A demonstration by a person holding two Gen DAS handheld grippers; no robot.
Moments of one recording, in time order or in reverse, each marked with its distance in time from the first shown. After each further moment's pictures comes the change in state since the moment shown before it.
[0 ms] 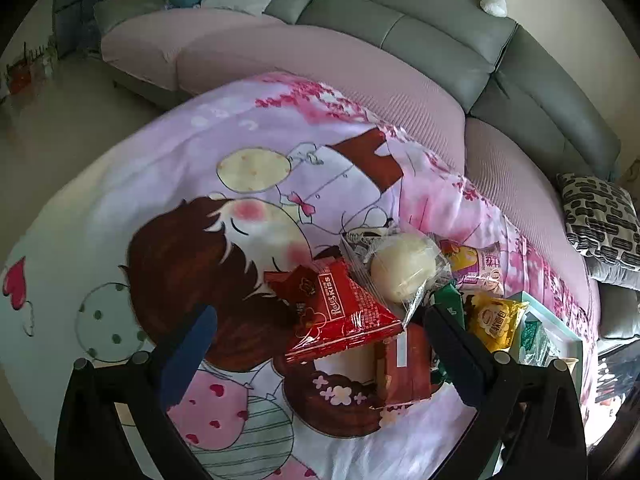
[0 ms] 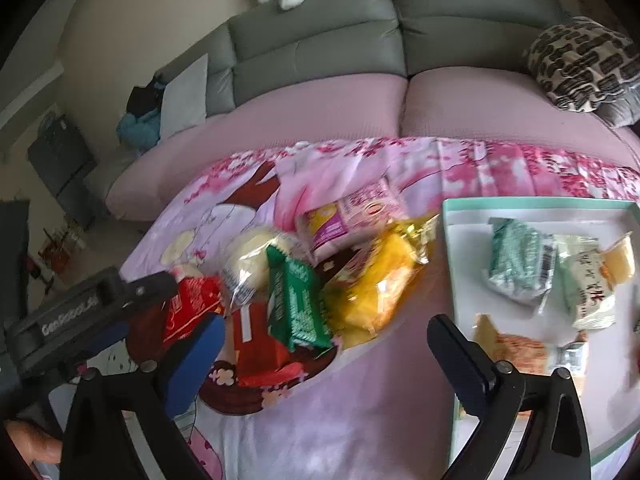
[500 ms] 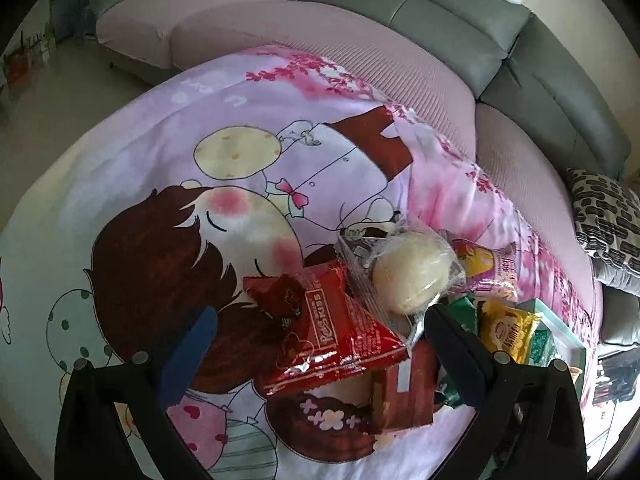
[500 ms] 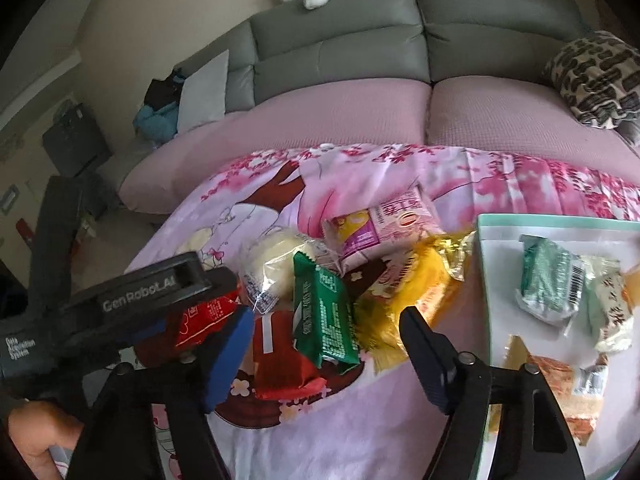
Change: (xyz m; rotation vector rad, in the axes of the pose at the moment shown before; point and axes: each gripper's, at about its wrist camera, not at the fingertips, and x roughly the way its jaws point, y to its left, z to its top) left arm 0.034 -0.005 0.013 -0.024 0.075 0.009; right arm 0.011 0.015 0.007 -0.055 -0.012 0.040
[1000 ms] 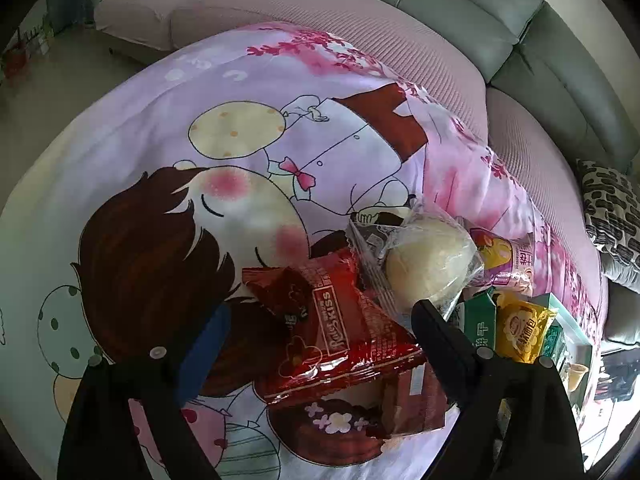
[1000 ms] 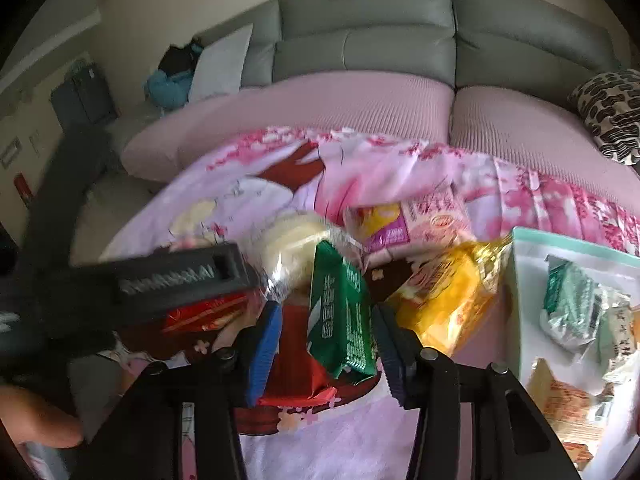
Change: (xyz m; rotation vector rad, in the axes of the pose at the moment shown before) left arm 0.017 0.002 0.003 -0.006 0.072 0.011; right arm 0.027 0.022 -0.002 -0.126 0.048 -0.034
